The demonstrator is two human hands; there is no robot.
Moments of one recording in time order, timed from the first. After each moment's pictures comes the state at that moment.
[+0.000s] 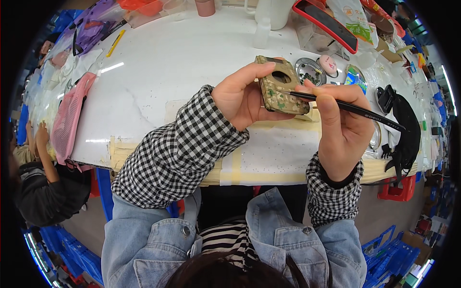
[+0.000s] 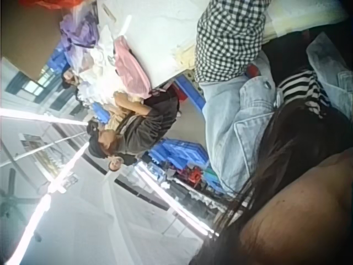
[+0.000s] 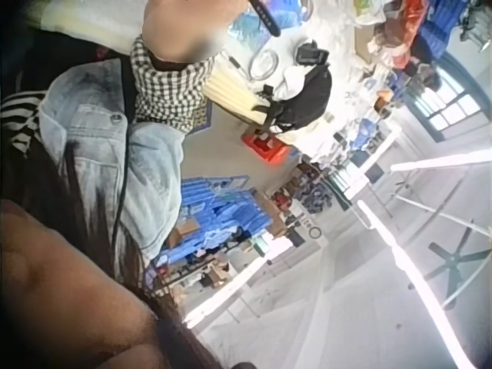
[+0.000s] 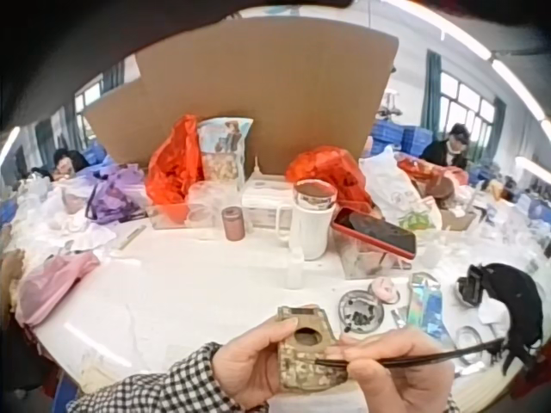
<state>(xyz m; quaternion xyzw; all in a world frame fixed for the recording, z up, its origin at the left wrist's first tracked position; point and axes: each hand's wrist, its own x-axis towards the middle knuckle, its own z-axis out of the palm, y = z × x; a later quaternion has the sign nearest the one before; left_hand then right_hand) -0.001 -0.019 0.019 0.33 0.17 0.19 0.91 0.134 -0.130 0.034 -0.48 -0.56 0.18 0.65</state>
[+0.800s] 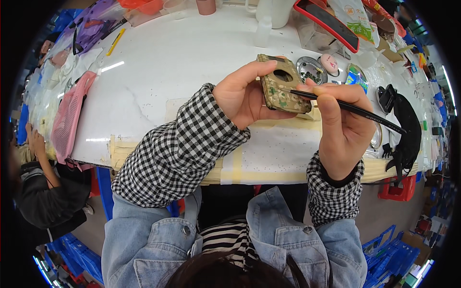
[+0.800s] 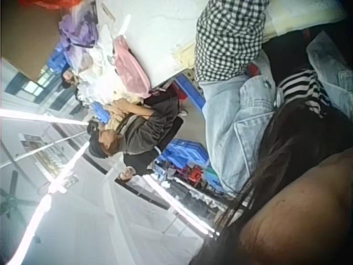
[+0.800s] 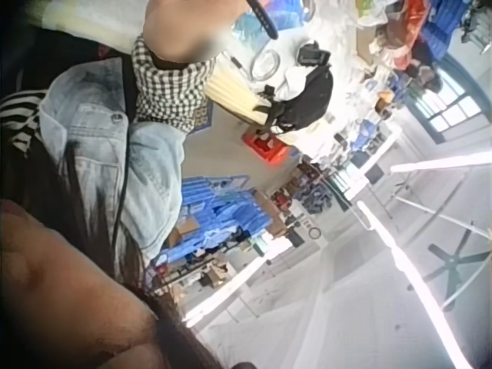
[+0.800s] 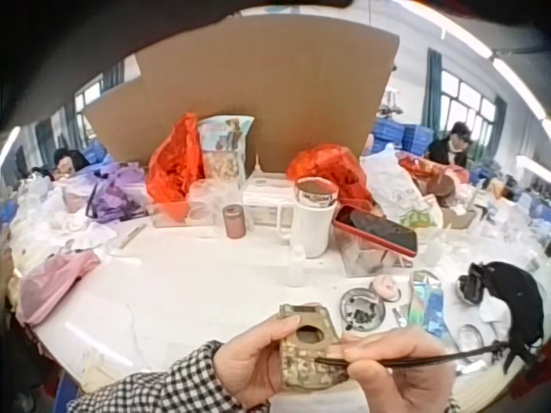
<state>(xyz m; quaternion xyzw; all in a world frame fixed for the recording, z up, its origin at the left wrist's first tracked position) -0.002 -0.018 0.018 0.33 0.16 0.18 0.91 0.134 -0.129 0.032 -0.48 -0.57 0.16 0.65</state>
